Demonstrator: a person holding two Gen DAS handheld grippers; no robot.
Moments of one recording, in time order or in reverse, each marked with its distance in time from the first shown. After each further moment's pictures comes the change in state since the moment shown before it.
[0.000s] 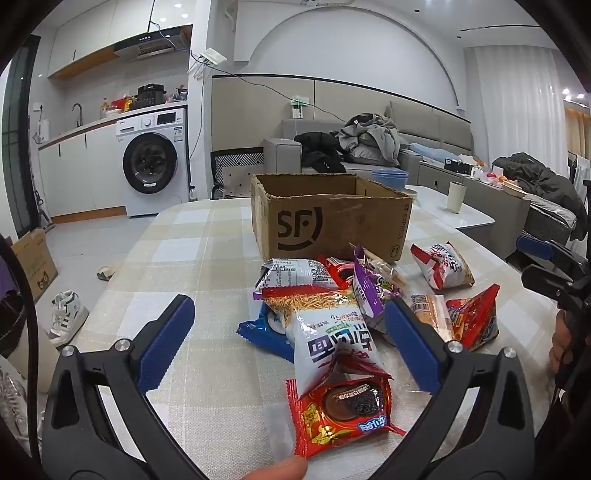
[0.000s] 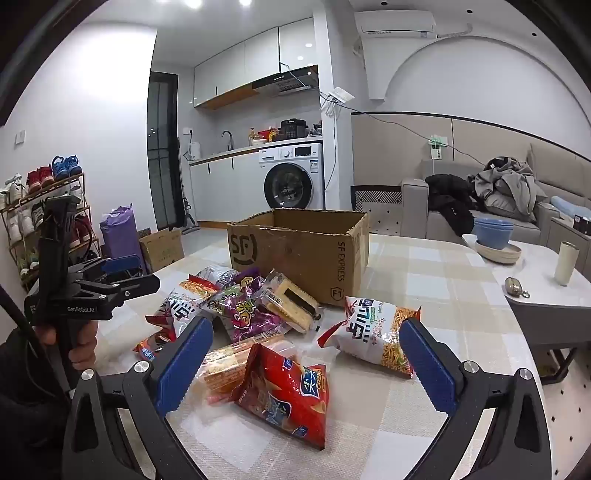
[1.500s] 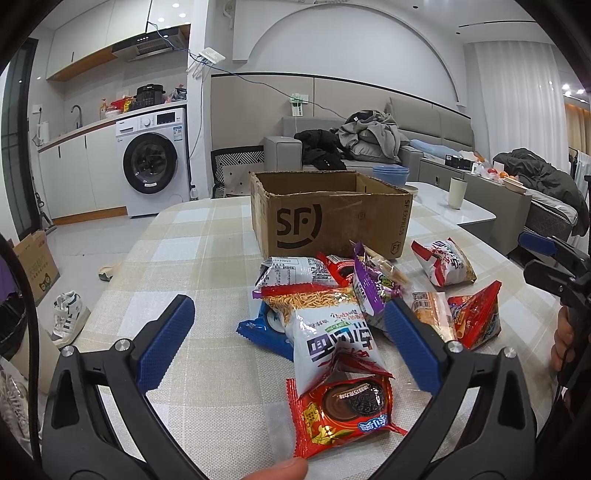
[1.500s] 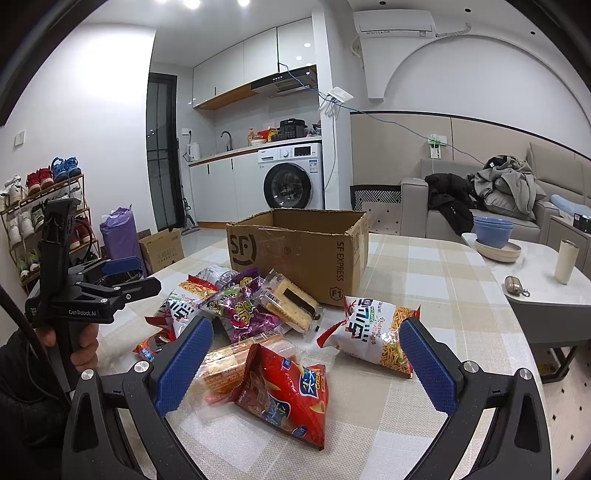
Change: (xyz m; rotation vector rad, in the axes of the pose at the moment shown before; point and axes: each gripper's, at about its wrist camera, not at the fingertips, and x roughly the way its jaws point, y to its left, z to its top) left arm 0.004 0.000 0.000 0.013 0.012 0.007; right arm 0.000 0.000 0.000 0.004 -0.011 0.002
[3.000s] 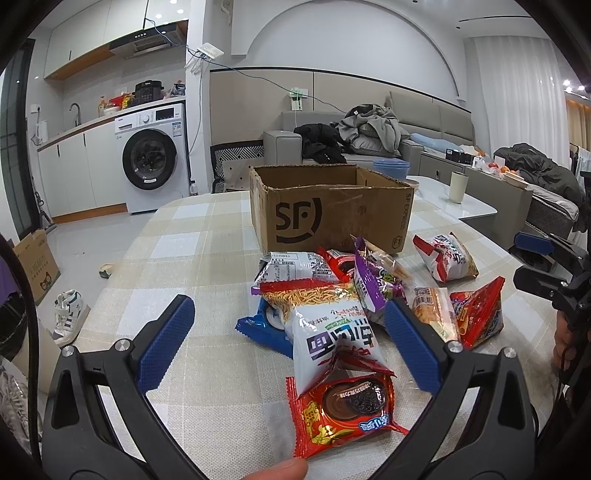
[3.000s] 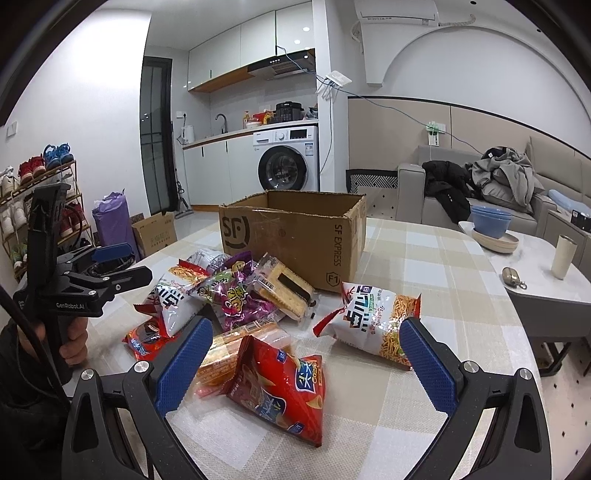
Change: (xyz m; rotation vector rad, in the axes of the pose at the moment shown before) left arm 0.004 -0.001 -0.001 0.008 0.025 0.001; right arm 0.019 0.002 -0.001 -0.010 0.083 -0.023
